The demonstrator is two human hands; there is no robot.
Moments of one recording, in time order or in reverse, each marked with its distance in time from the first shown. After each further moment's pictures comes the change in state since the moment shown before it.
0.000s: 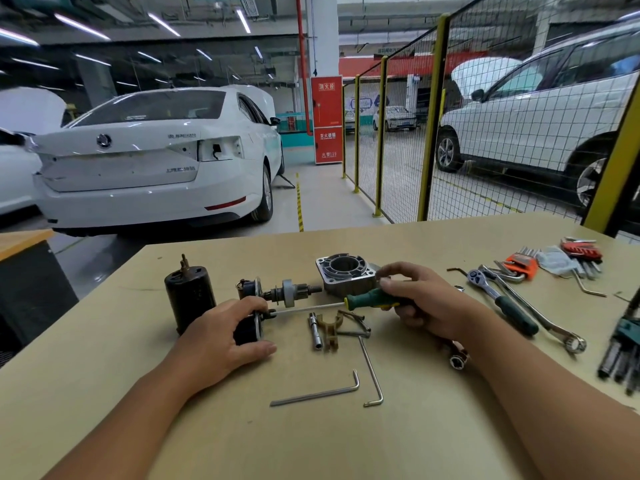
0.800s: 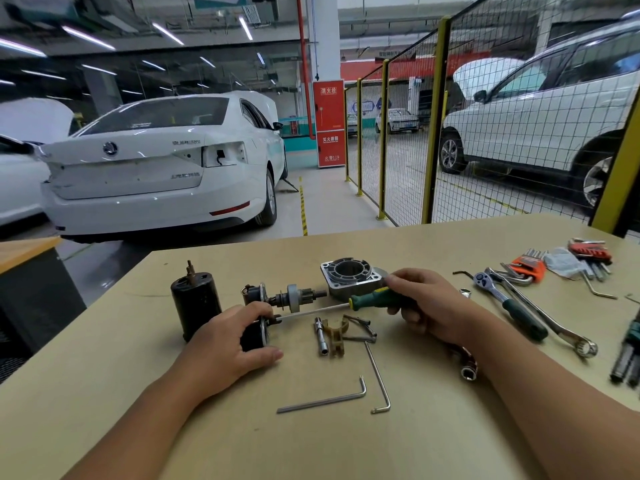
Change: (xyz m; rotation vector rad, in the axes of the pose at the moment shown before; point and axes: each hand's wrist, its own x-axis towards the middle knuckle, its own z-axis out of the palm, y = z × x) left_hand 0.000 0.001 0.001 0.002 0.004 -0.026; right_hand 0.003 0.002 0.004 -0.016 0.071 -0.022
